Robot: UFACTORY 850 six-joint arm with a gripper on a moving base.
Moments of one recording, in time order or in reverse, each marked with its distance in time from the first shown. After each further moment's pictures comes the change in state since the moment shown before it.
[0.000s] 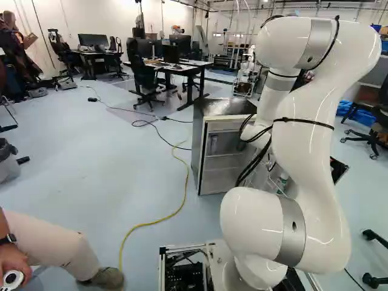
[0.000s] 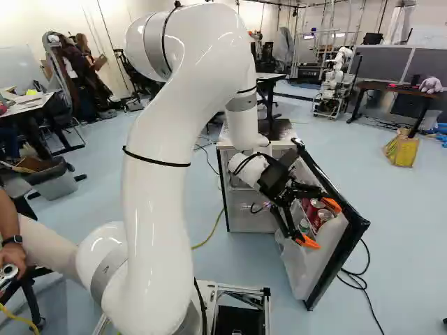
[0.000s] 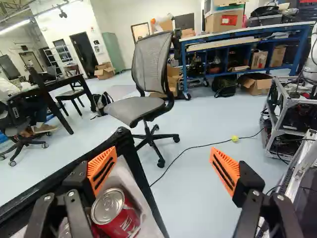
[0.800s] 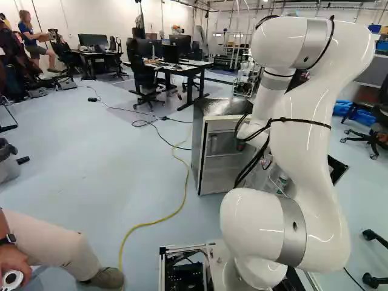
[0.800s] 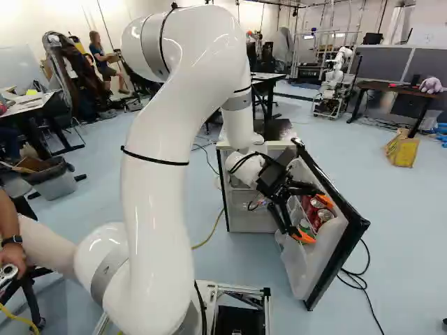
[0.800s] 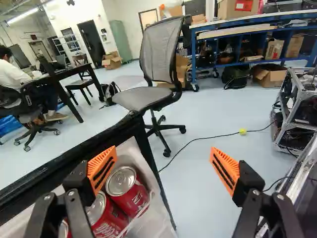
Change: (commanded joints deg) arm 2.1 -0.3 -0.8 -1.2 -3.5 0.0
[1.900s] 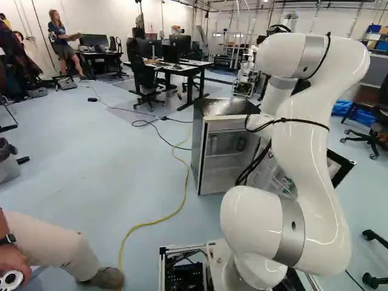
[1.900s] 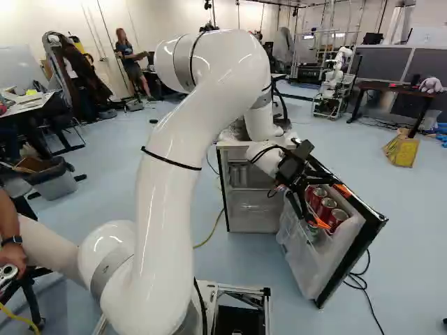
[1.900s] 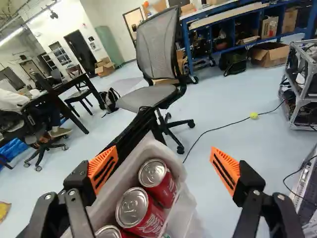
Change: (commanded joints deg) arm -6.0 -7.0 -15.7 -0.1 -0.1 0.0
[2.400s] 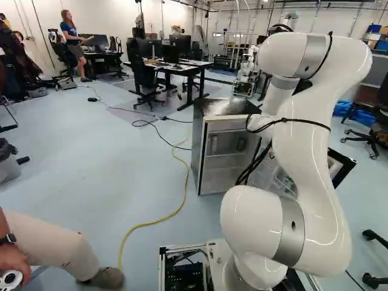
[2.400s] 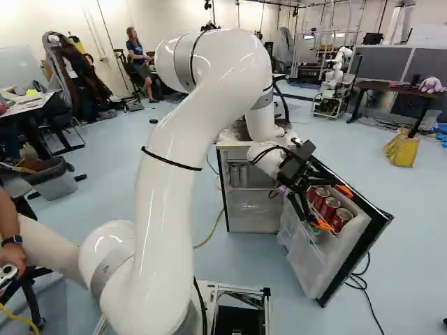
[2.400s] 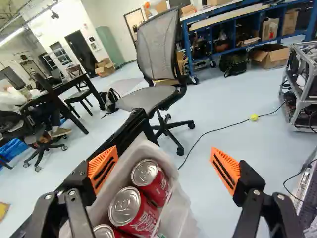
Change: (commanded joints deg) arm 0.4 1.7 3.6 -1.8 0.0 0.0
